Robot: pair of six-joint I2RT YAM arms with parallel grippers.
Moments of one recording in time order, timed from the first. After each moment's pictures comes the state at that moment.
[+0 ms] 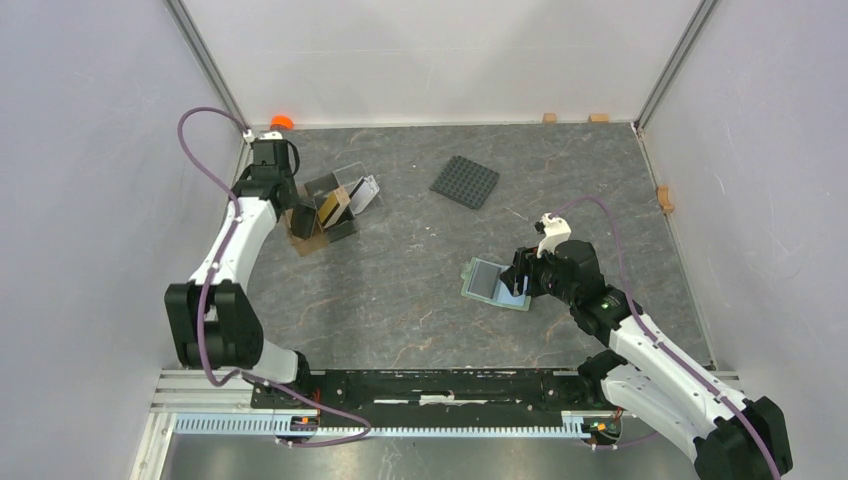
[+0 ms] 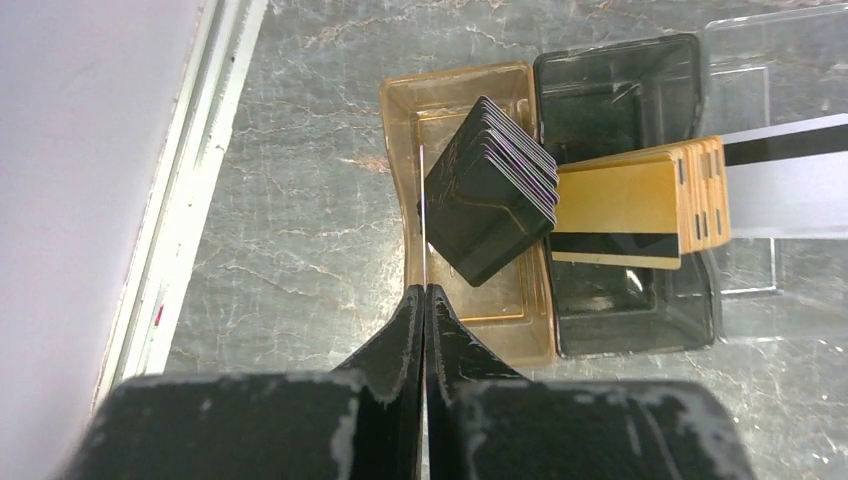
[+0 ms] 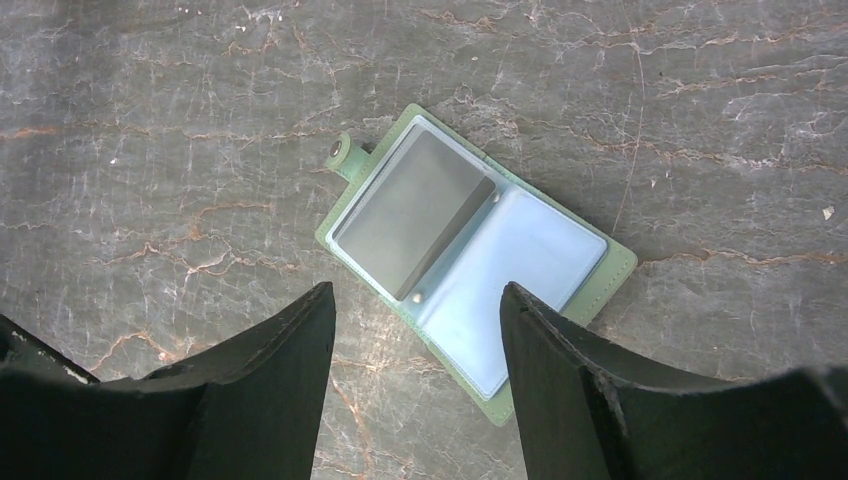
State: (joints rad) left arm 0.00 1.50 1.22 -0.54 -0.34 -0.17; right arm 0.50 0.81 0.44 -0.20 -0.08 0.33
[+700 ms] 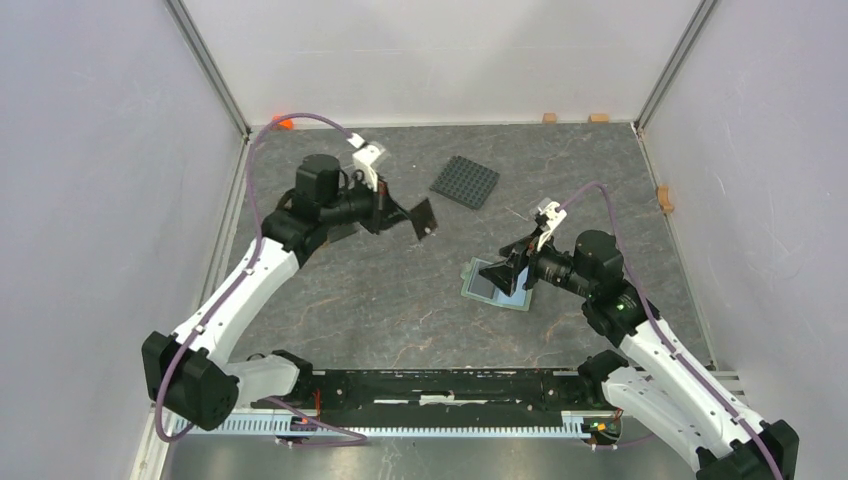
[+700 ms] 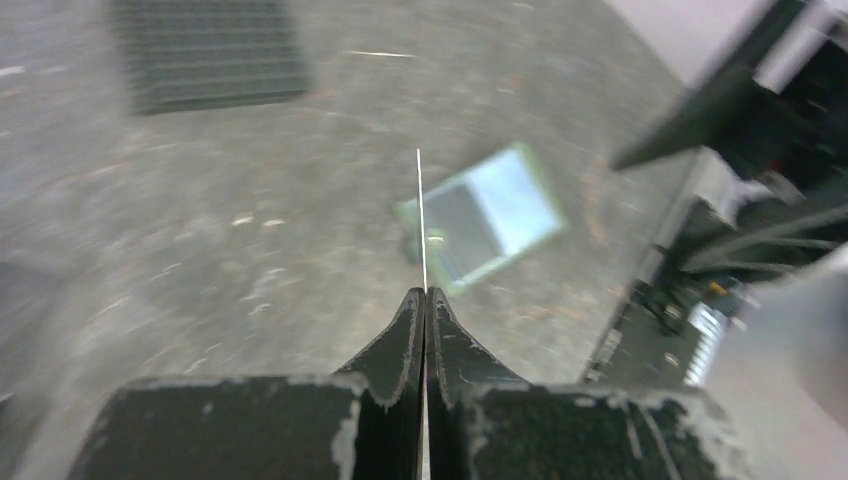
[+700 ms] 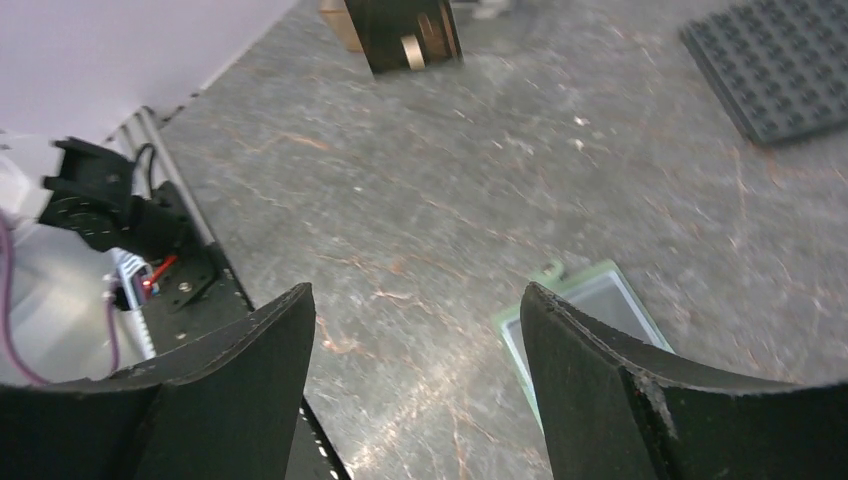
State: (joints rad) left arm -0.39 1.20 1.09 -0.34 0.51 -0.12; right arm 0.49 0.73 0.55 -0.09 -0.44 0.25
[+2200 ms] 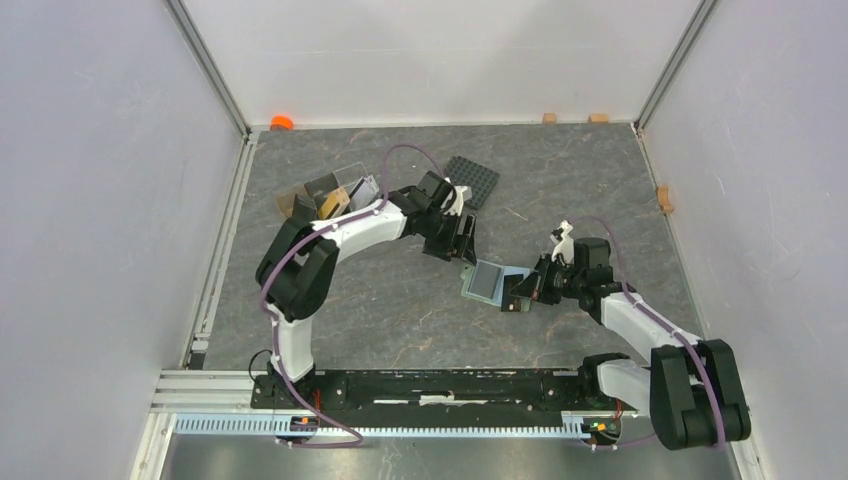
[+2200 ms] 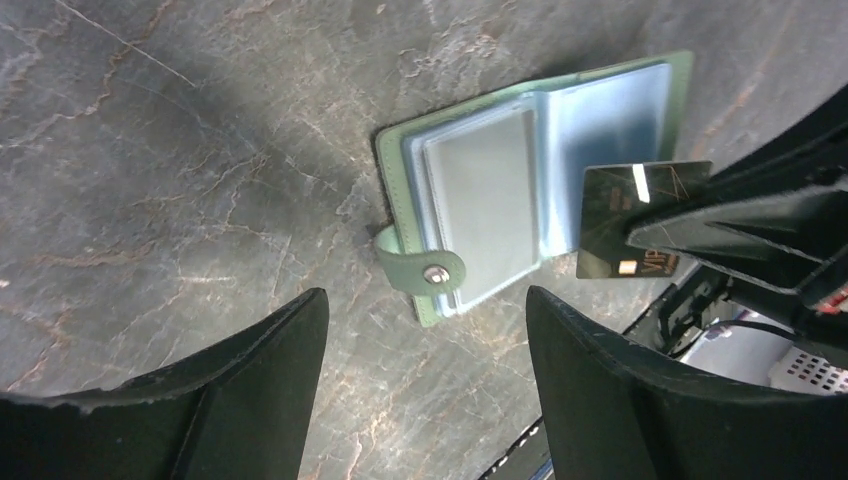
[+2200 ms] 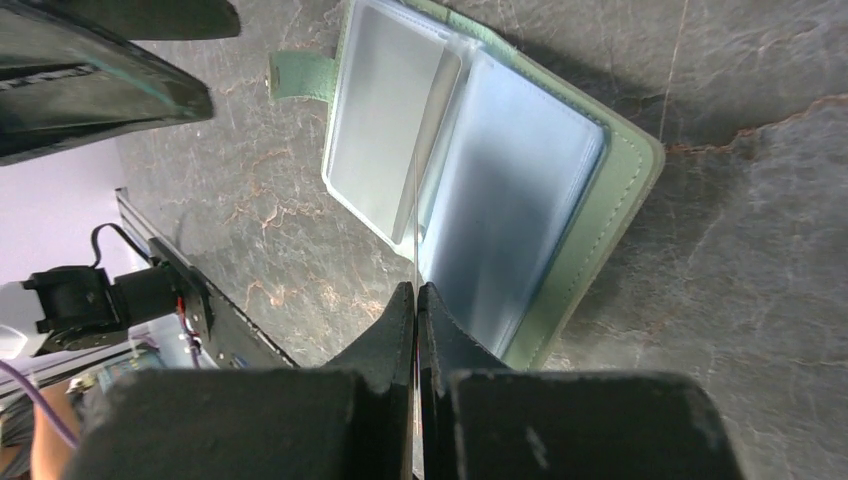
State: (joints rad) left arm -0.70 1.91 1.37 -0.44 0.41 -0.40; right arm 0.13 1.10 0.35 -0.09 -0.61 0.50
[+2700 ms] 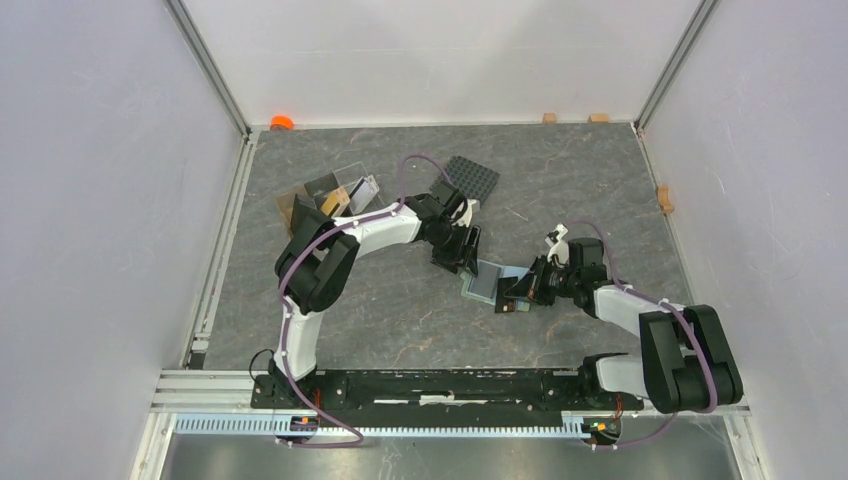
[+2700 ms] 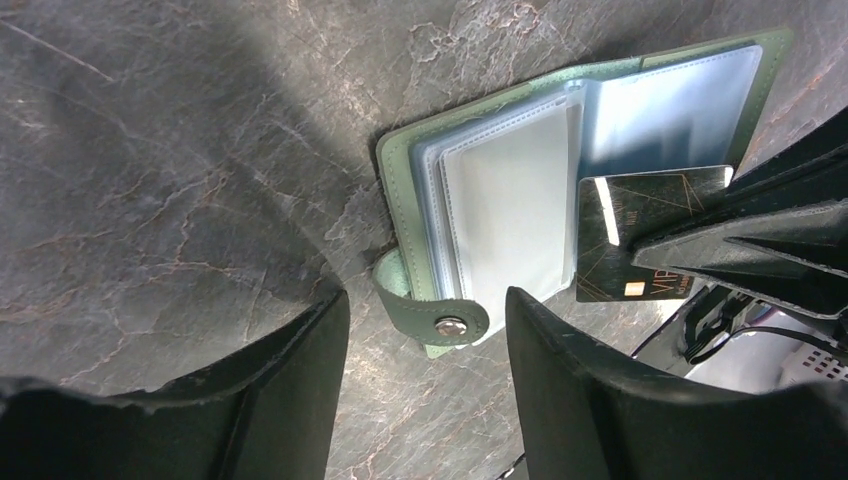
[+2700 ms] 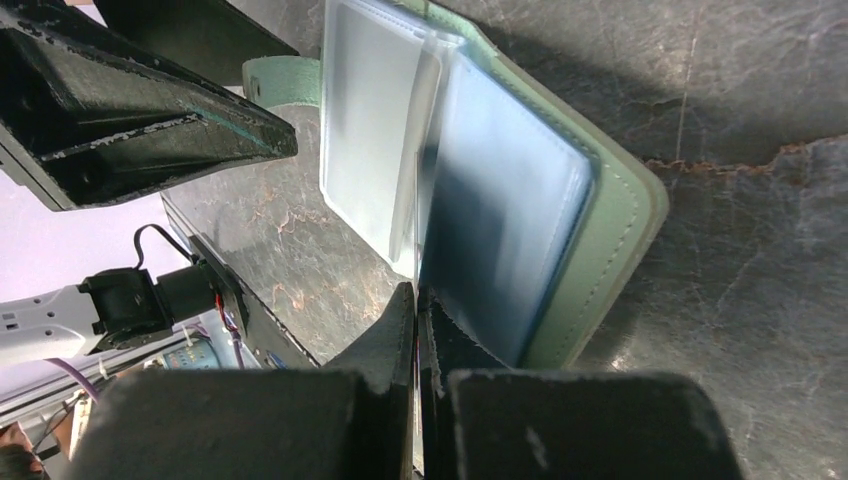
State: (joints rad) left arm -0.74 2.05 1.43 -0.48 0.40 -0.41; right arm 0.12 1.28 0.33 0.07 -0.69 0.59
